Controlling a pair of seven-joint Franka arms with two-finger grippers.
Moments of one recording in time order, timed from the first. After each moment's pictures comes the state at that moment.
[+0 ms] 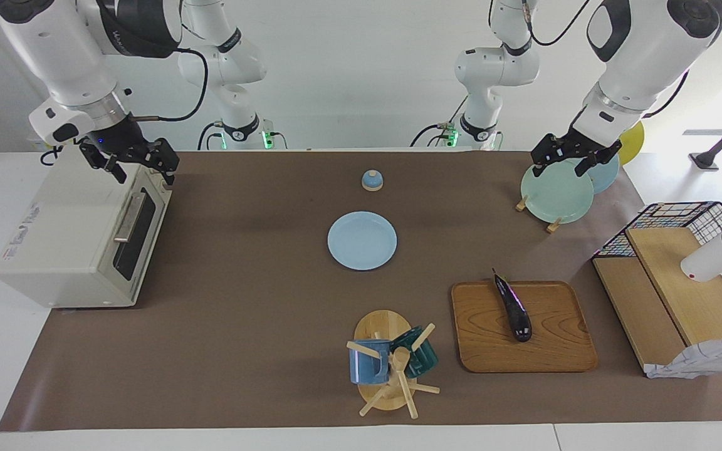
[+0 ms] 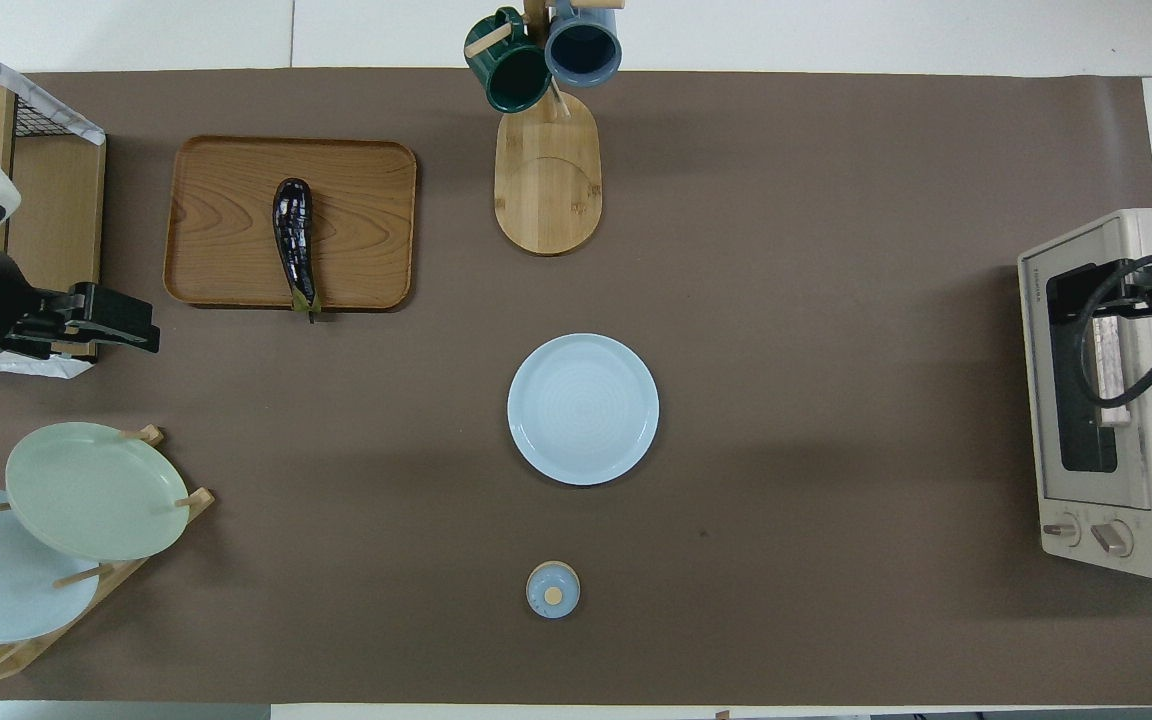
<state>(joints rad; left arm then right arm) -0.10 -0.04 -0.02 -1.67 -0.06 1.55 -0.08 0.05 -0.03 -0.10 -1.67 -0.01 1.62 0.01</state>
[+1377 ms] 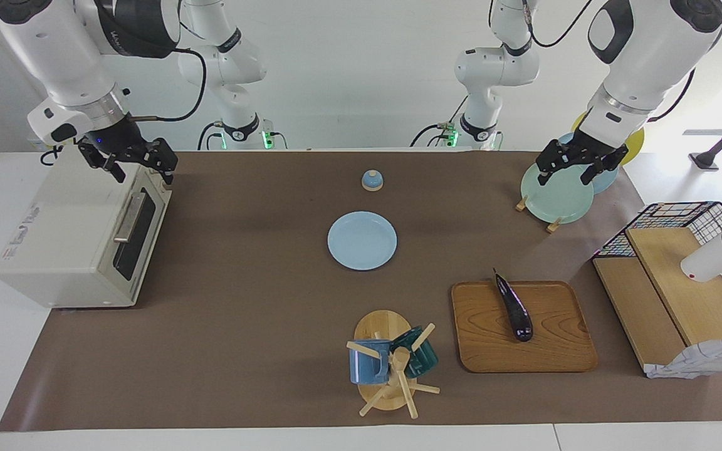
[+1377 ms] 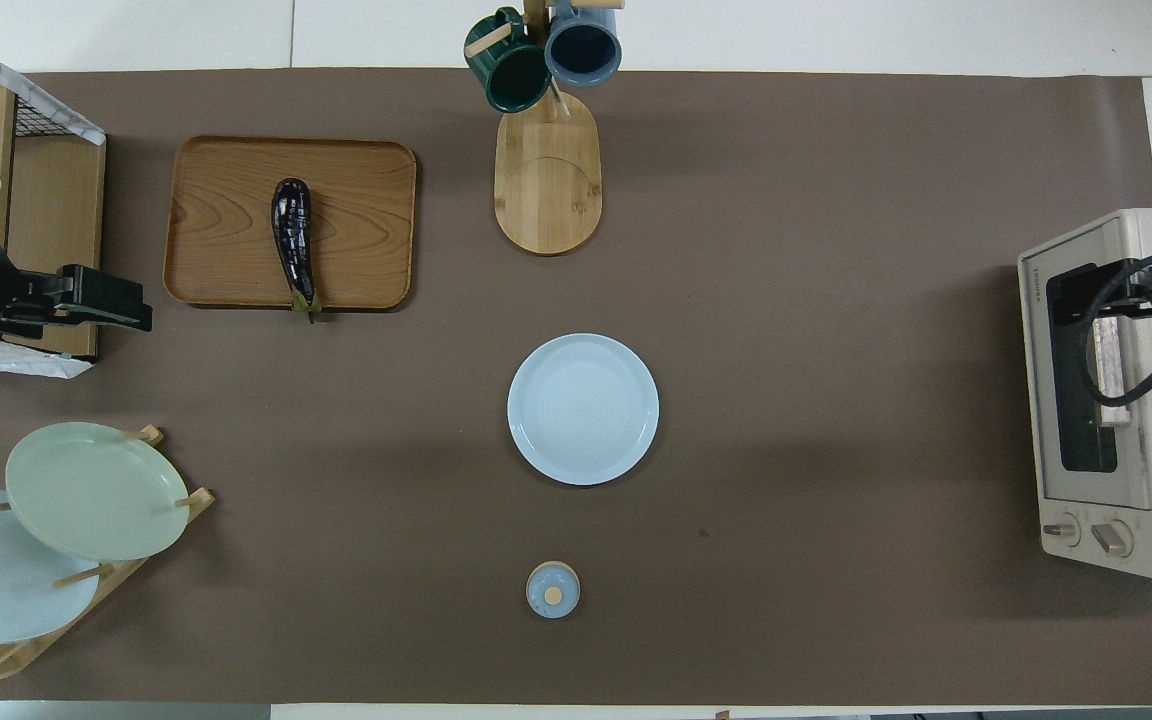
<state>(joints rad) -0.10 0.00 -0.01 -1.66 -0.06 1.66 -0.08 0.05 -0.03 -0.10 -1.67 -0.01 1.61 0.01</state>
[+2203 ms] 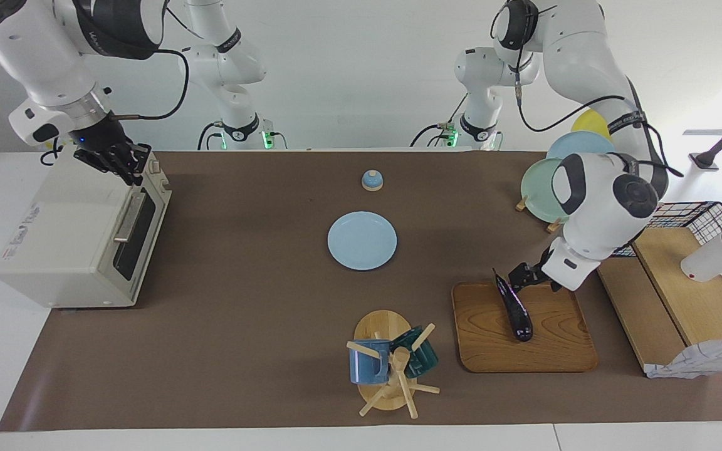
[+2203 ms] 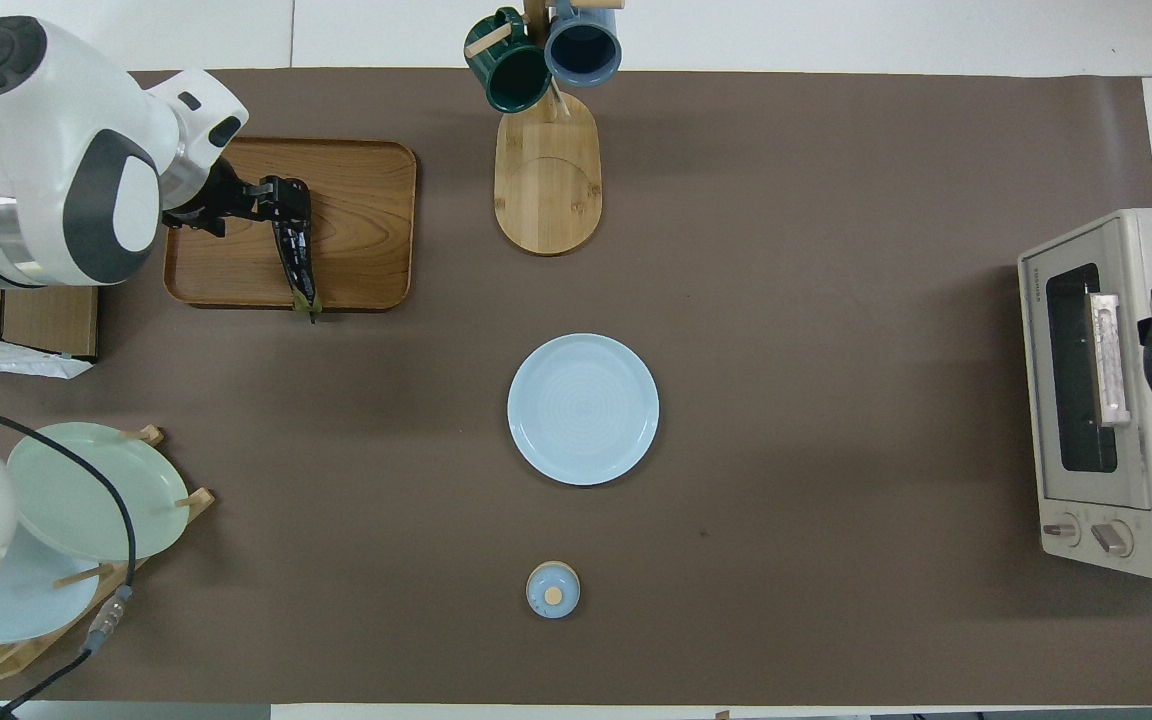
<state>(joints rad) -0.13 0.53 -0.02 -1.47 -0.06 2.00 -0.08 -0.03 -0.03 -0.11 -1.67 -0.02 1.58 -0.10</state>
